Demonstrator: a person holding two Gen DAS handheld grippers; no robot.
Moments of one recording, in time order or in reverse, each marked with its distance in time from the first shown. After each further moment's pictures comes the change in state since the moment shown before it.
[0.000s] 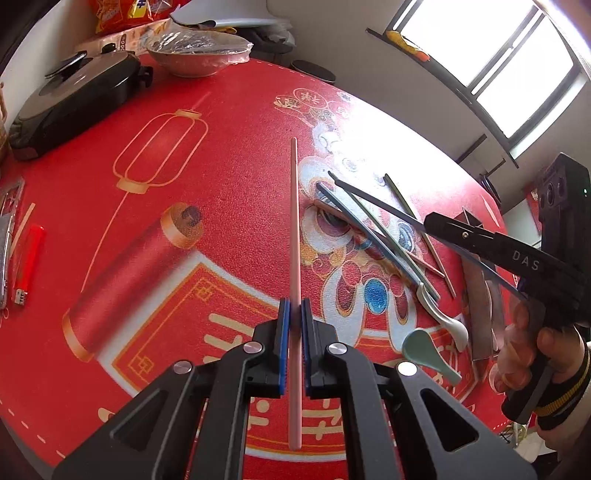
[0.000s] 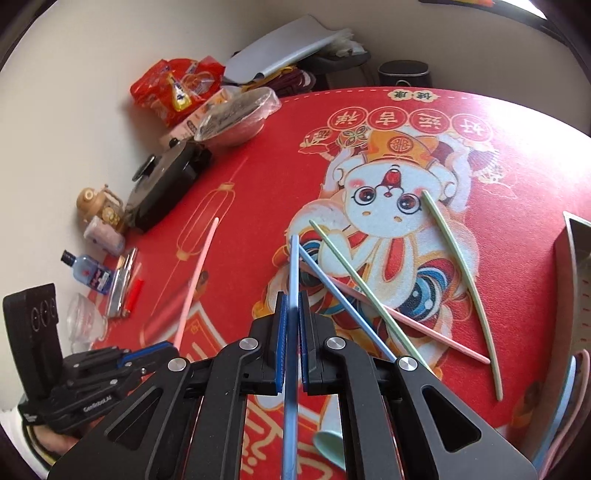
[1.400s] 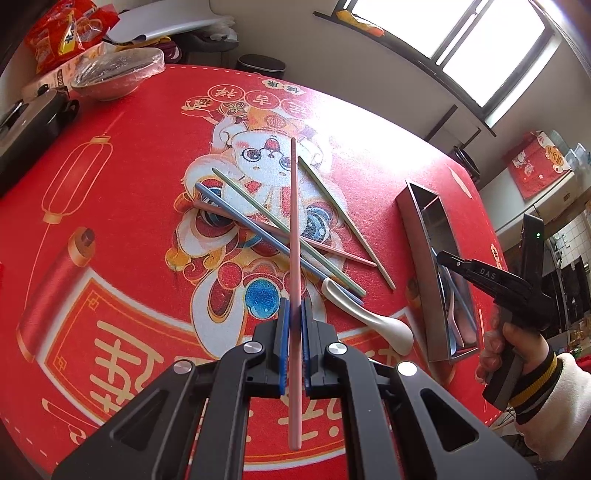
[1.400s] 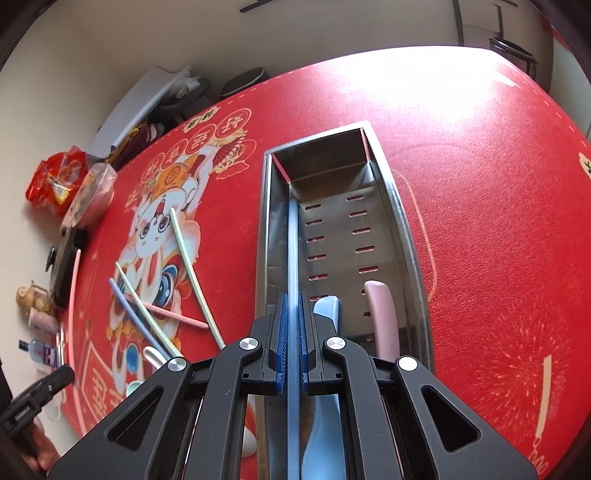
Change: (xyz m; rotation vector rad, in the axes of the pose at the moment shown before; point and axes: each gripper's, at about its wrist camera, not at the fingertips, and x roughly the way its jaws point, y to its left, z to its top) left arm 0.020 -0.114 -0.002 0.111 0.029 -0.035; right arm -0.082 -0.203 -0.059 0.374 -0.084 -0.248
